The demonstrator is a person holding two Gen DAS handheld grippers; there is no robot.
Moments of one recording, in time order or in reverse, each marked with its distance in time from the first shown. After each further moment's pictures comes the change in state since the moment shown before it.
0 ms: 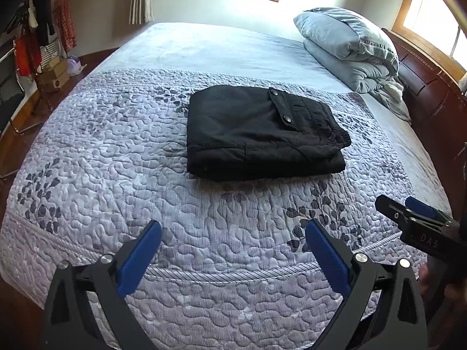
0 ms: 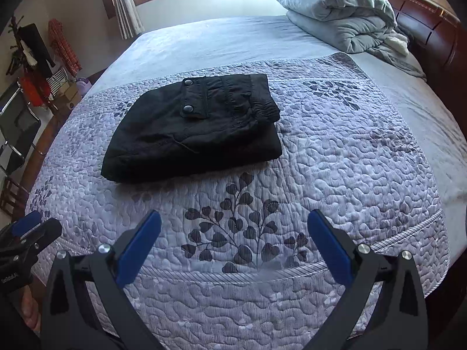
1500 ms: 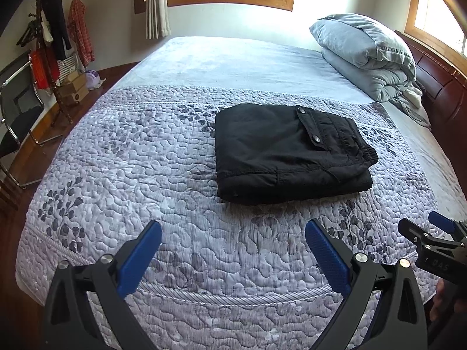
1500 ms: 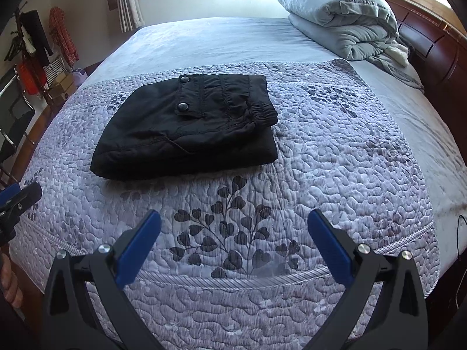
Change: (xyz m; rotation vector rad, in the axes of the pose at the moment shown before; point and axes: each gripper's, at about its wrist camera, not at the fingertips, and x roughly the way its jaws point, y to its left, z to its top) left arm 0.006 0.016 0.020 0.019 -0.060 0.117; right arm 0.011 0.002 0.003 -0.049 0.004 -0.053
